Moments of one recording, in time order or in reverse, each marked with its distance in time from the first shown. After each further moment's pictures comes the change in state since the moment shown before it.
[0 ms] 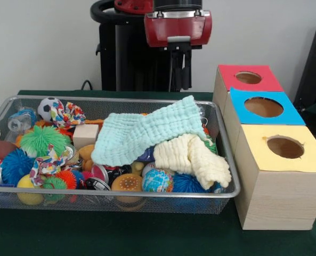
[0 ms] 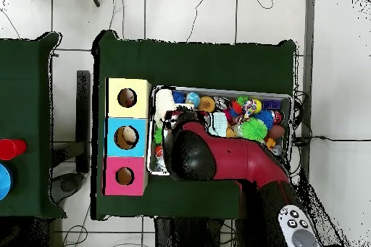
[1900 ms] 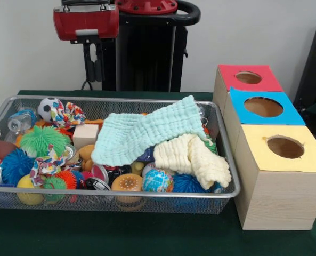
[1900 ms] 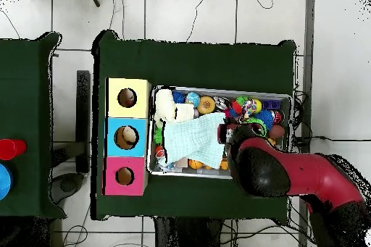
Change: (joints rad) arm -0.489 -0.020 0.356 0.090 -0.274 0.071 -0.001
